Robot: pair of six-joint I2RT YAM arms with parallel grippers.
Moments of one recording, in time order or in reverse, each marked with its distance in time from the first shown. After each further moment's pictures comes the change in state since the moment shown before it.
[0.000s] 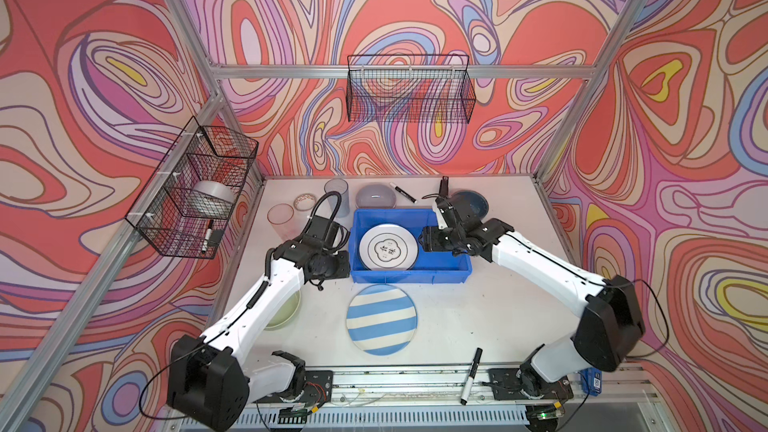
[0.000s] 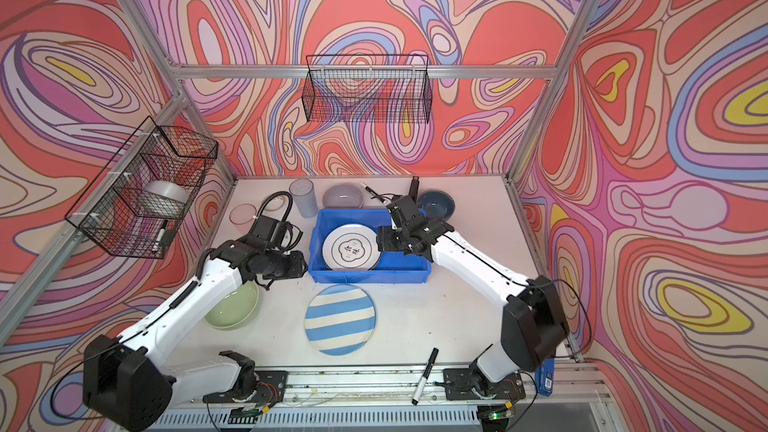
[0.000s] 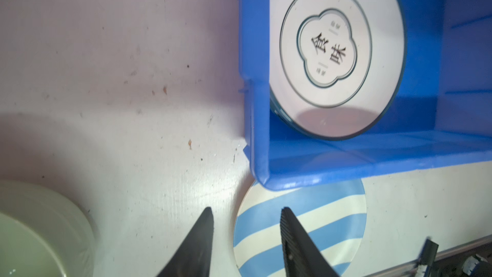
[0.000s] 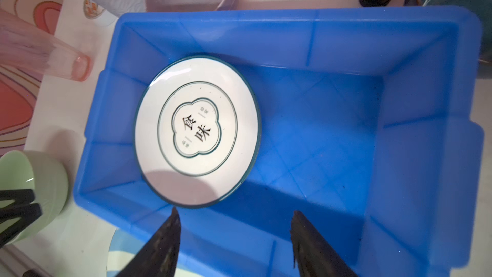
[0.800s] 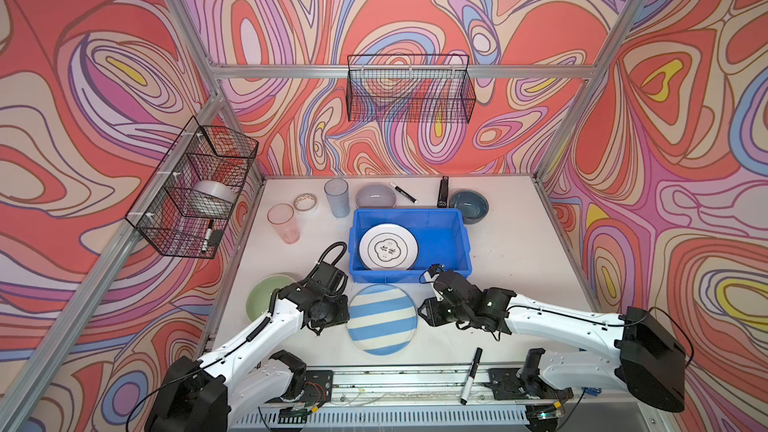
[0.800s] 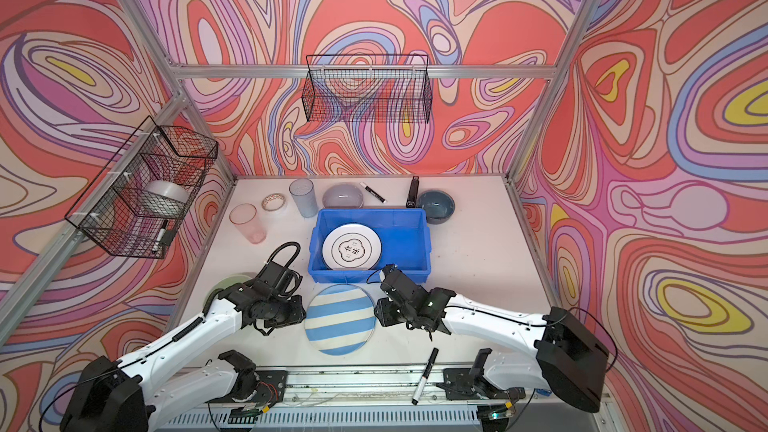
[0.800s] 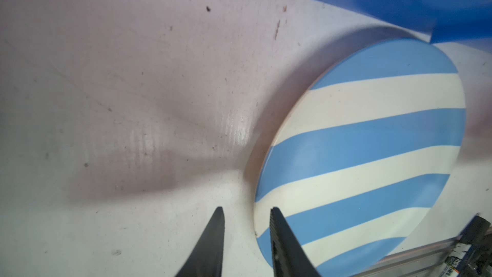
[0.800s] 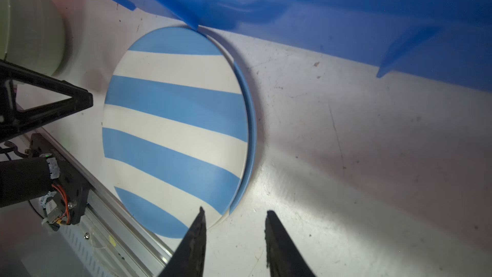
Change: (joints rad) left arm -0.132 -0.153 -0.410 0.123 0.041 -0.250; right arm 0.346 -0.222 -0.580 0.267 -0.043 0.241
